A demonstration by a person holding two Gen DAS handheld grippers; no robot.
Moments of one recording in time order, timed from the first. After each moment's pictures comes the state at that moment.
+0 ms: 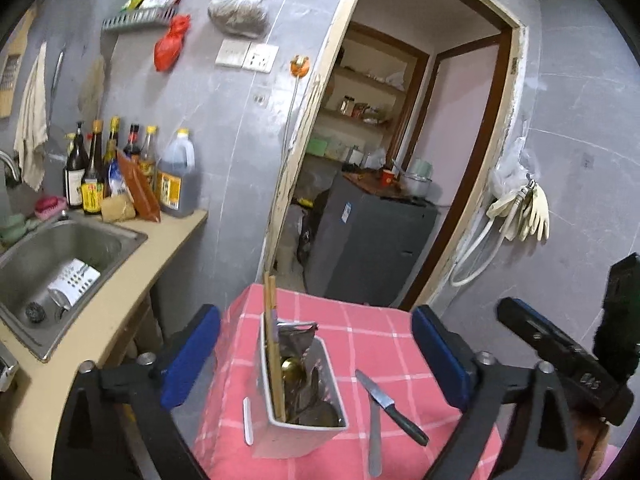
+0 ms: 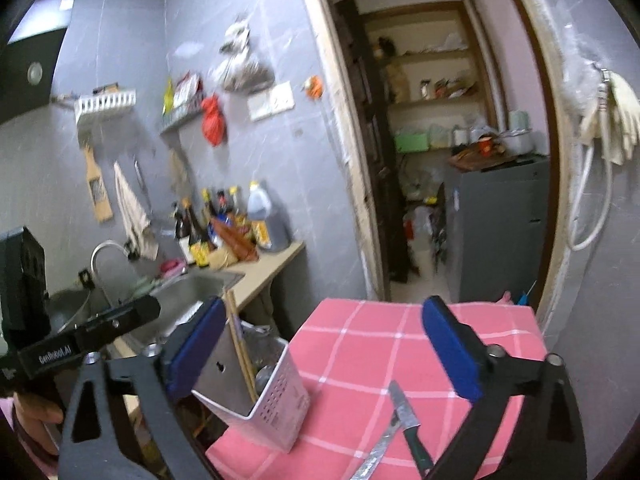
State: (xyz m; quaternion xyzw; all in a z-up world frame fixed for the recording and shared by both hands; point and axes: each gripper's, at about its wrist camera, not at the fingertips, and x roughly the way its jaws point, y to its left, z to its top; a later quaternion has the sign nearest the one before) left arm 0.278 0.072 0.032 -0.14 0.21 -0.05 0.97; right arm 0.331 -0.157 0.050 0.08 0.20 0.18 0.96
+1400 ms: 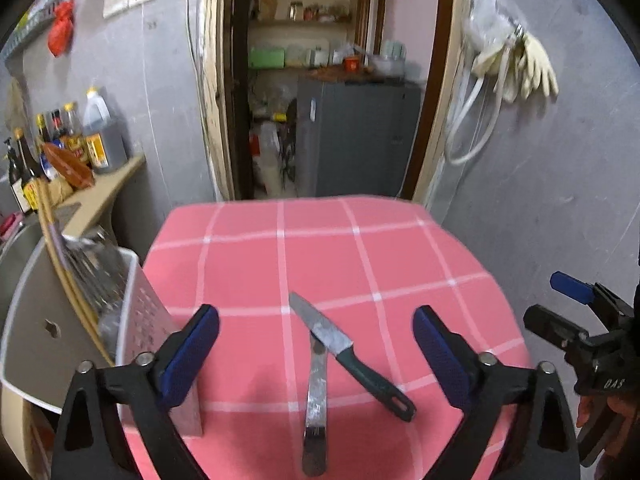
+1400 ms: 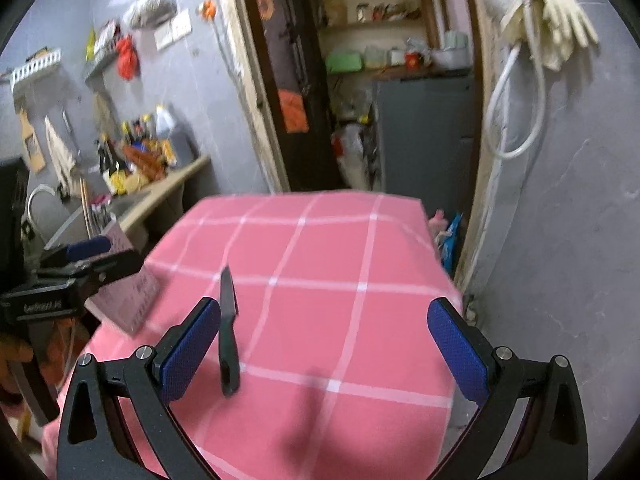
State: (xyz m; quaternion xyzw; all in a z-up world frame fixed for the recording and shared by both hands) left arm 0.361 -0.108 -0.063 -0.01 0.38 -0.07 0.92; right arm 0.359 -0.315 -0.081 0.05 0.36 0.11 0.93
